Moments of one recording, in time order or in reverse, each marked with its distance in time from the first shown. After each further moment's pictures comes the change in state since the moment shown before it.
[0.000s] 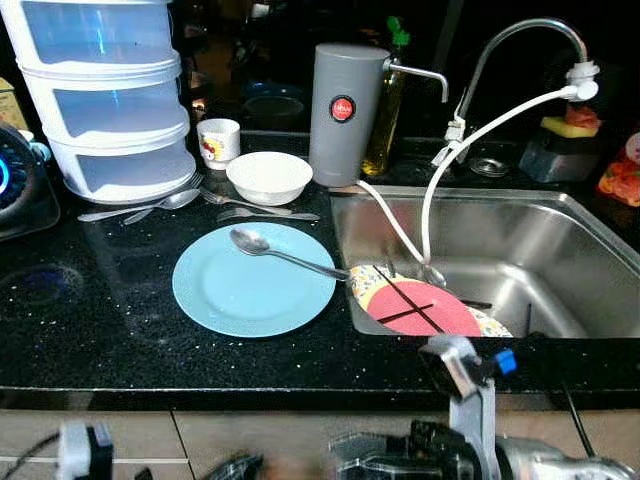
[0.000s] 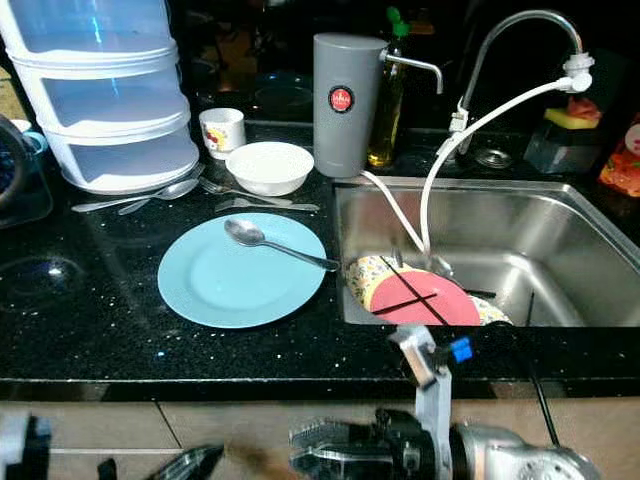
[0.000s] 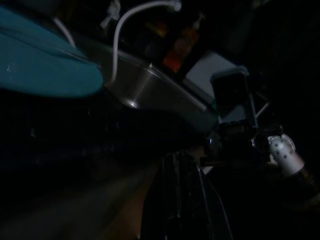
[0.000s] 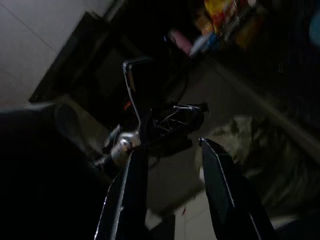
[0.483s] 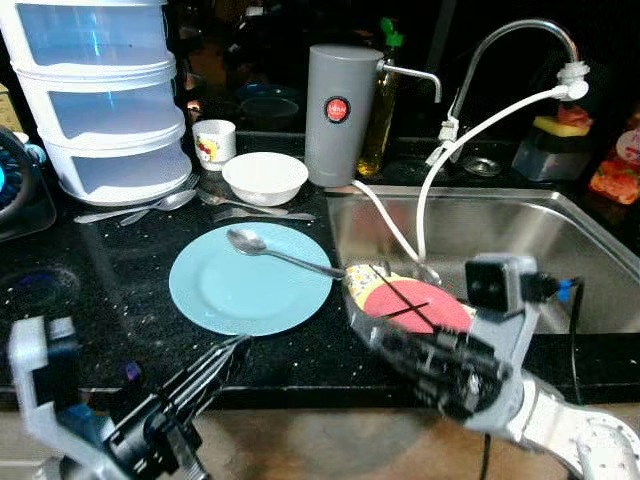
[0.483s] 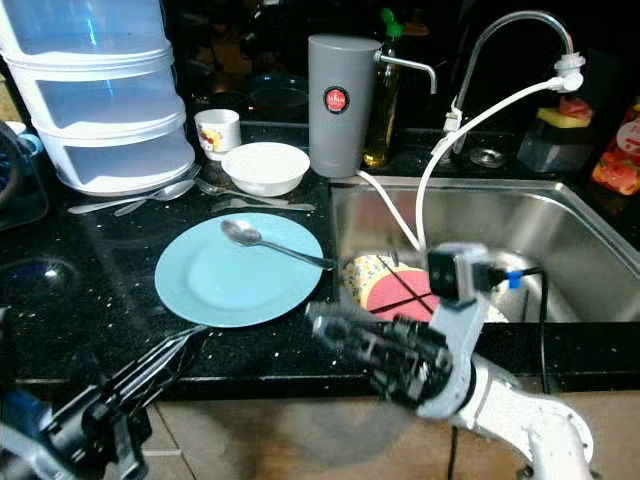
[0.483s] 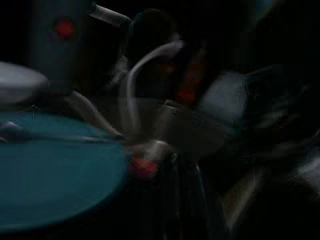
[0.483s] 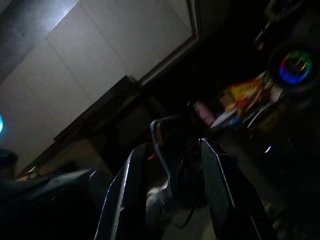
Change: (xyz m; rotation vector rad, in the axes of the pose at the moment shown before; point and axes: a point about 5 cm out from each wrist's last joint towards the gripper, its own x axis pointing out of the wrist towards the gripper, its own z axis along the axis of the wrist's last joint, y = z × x) left arm 0.038 0.012 0.049 0.315 -0.071 0.033; right arm 0.015 0.014 0.059 -0.117 -0.296 0.139
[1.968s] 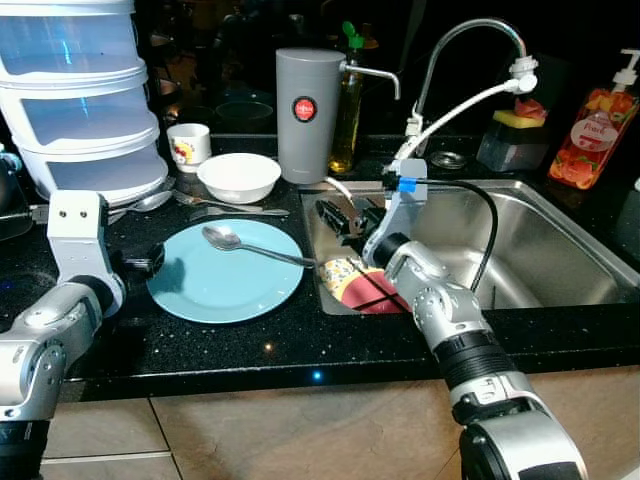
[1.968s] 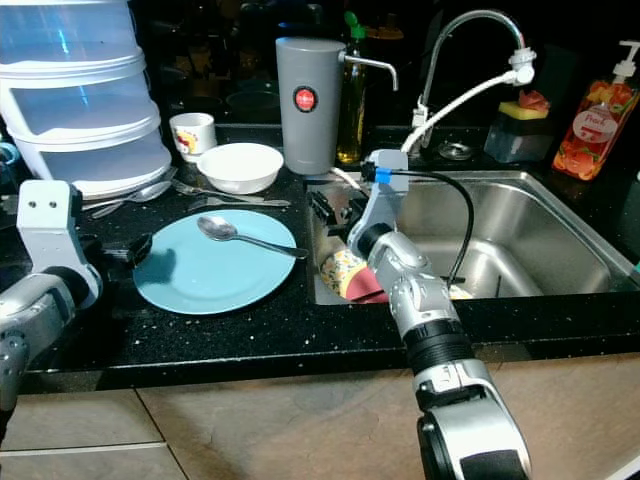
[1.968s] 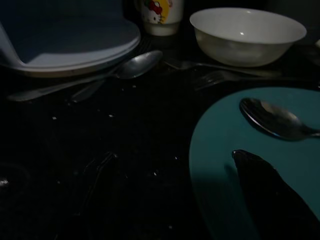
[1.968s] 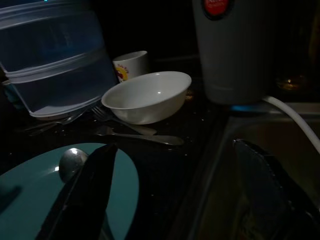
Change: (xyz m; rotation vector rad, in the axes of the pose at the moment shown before) left arm 0.042 0.174 0.011 0.212 0.294 0.797; right arm 0.050 -0.150 0.069 -0.787 0.005 -0.941
